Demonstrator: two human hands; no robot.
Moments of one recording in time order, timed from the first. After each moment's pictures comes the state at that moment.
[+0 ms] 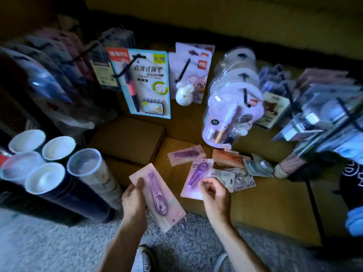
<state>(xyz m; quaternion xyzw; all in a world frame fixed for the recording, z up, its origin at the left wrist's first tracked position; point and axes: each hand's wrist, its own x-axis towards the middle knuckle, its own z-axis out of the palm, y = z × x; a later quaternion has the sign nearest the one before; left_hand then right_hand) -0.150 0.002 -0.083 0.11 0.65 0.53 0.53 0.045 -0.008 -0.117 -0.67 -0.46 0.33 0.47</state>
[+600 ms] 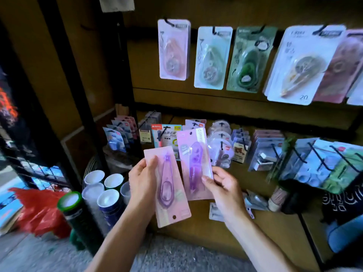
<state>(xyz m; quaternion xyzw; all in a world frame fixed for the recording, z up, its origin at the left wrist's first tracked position) -0.177 -0.067 0.163 0.31 0.52 0.64 0.47 0.003 -0.089 0.135 -0.49 -0.49 0.44 0.57</state>
